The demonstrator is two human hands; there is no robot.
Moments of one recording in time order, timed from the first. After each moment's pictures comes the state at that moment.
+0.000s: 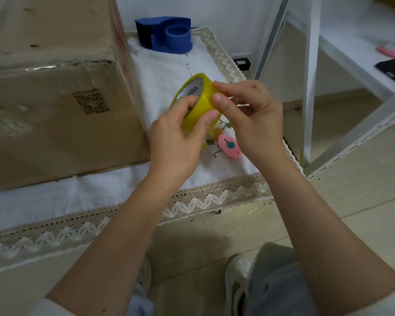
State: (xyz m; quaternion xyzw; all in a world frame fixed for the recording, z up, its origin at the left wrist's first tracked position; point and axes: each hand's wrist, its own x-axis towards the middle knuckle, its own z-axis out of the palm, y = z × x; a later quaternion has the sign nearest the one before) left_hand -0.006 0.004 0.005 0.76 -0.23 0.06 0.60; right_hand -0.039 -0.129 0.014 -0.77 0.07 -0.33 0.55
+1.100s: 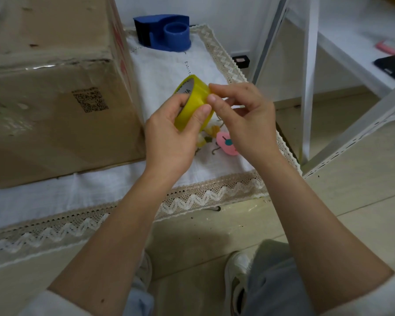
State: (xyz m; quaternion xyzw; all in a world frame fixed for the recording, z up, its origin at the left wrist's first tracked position) left_hand -0.005 0.004 0.005 0.74 -0.20 0.05 0.64; right_hand -0.041 -0.125 0.012 -0.78 0.09 -0.31 0.54
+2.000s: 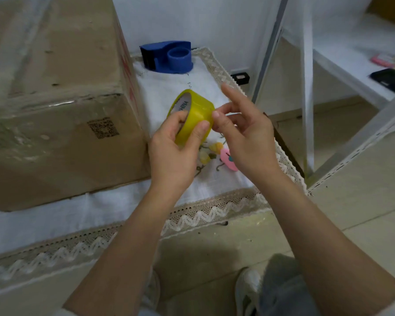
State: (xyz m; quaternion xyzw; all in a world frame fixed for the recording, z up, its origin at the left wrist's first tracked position) left_hand -0.001 0.006 0.010 0.71 -0.20 0.05 0.67; right_hand -0.039 -0.120 0.017 -0.75 0.05 -0.31 0.59
